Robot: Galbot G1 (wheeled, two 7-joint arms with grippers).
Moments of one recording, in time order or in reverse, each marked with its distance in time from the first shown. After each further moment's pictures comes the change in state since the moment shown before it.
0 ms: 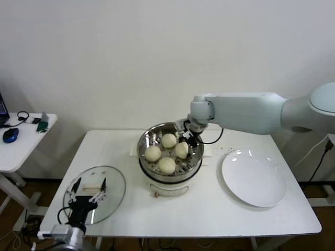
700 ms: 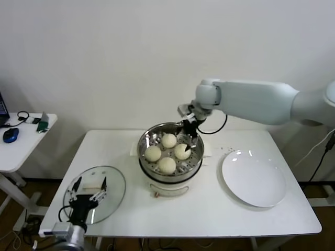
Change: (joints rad) left arm -0.015 -0.005 0.009 -0.004 -0.003 0.028 -0.016; right arm 0.065 -0.089 0.109 -0.025 0.167 0.050 -0.119
